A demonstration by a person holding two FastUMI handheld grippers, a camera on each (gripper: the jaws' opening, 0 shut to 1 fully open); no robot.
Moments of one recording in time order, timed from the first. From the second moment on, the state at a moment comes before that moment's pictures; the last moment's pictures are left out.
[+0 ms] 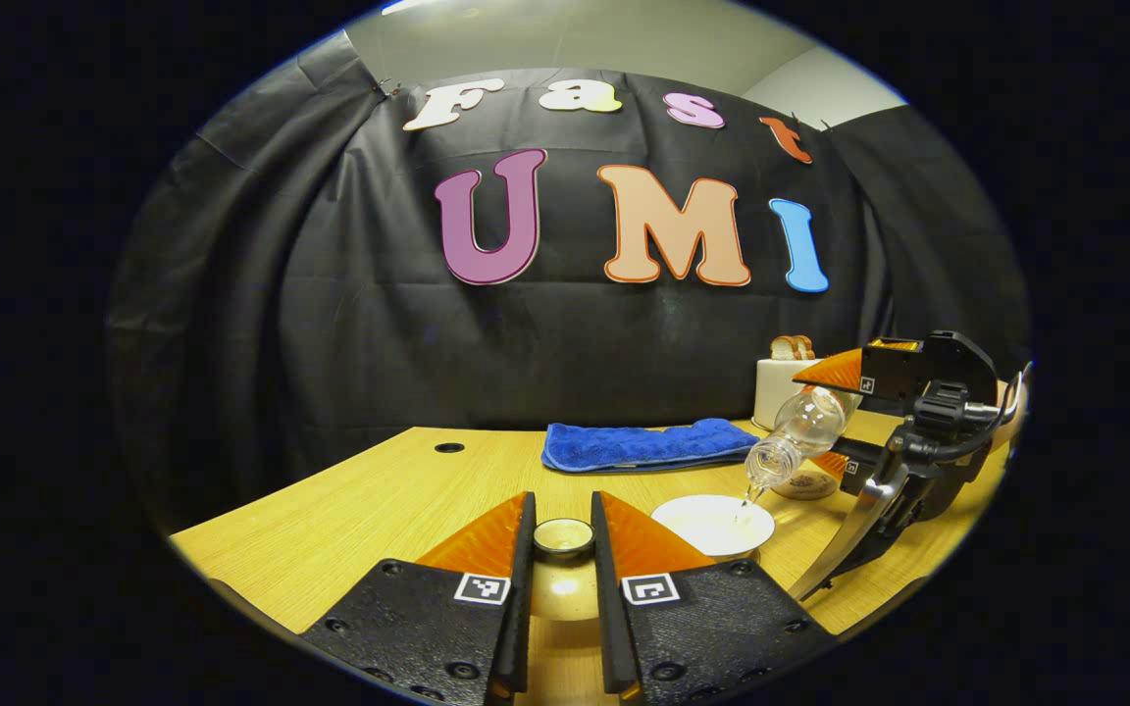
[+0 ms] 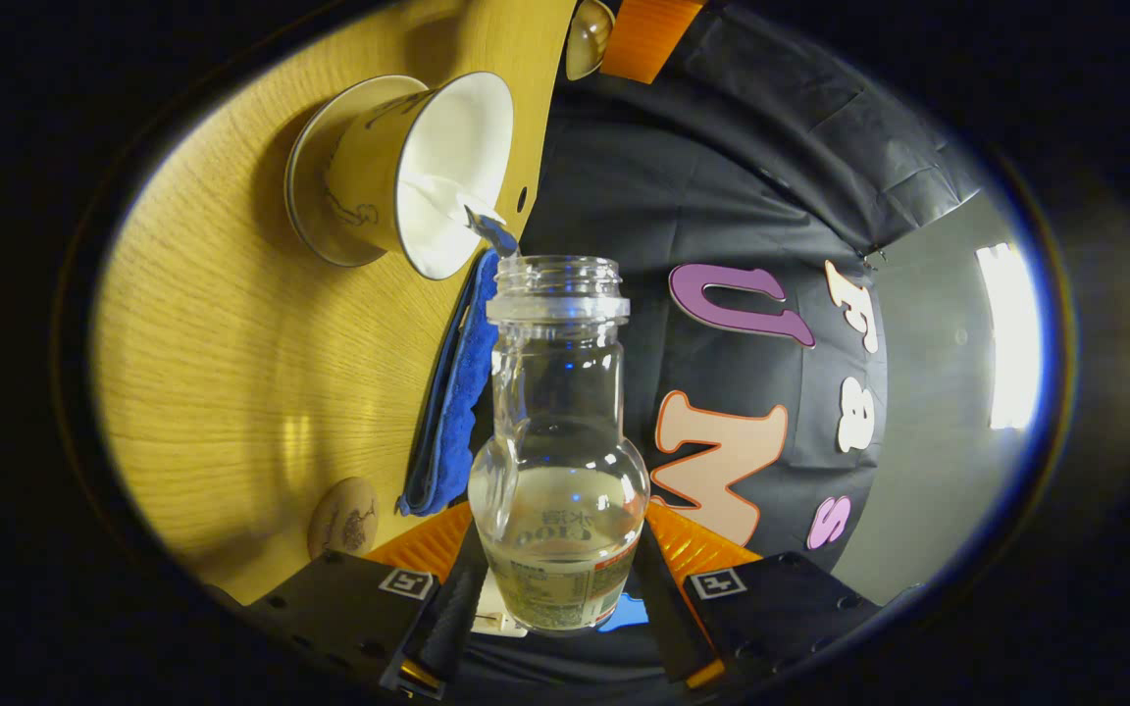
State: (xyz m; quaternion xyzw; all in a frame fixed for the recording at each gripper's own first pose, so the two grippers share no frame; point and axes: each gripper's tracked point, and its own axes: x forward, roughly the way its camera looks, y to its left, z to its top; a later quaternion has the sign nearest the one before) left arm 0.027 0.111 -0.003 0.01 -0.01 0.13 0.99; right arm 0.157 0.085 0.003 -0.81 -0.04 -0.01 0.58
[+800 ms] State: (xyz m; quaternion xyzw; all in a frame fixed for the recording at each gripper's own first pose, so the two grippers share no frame) left arm 0.026 0.112 -0.002 0.01 -0.01 0.13 0.99; right arm 0.155 0.106 0.053 -0.85 -0.13 -0.06 0.51
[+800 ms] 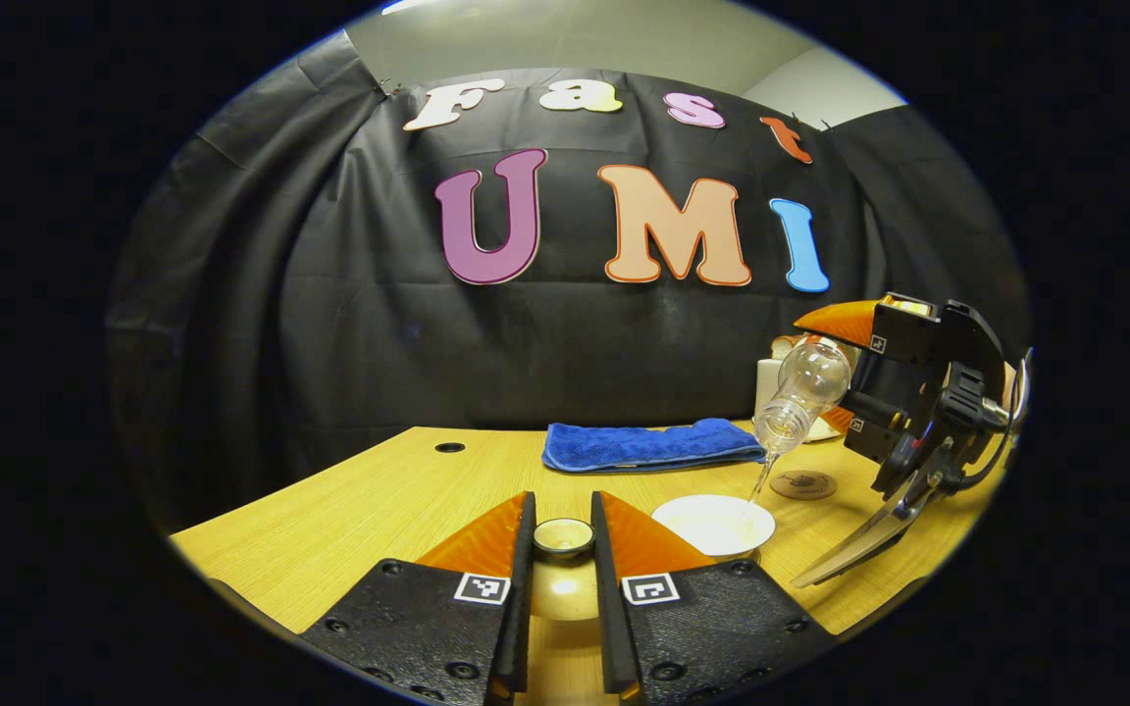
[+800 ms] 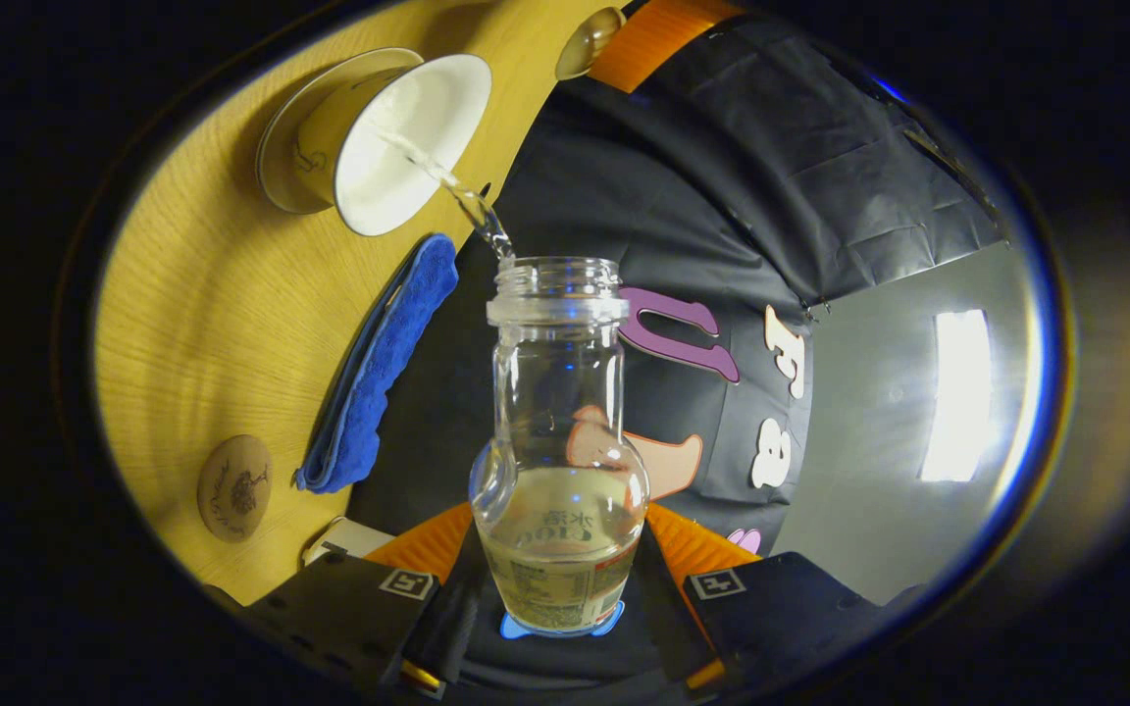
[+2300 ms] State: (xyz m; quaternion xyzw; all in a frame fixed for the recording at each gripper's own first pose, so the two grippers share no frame) left arm 0.027 0.113 -0.002 0.01 -0.01 0.13 0.99; right arm 0.150 0.083 -0.011 -0.44 0.09 0.05 0.89
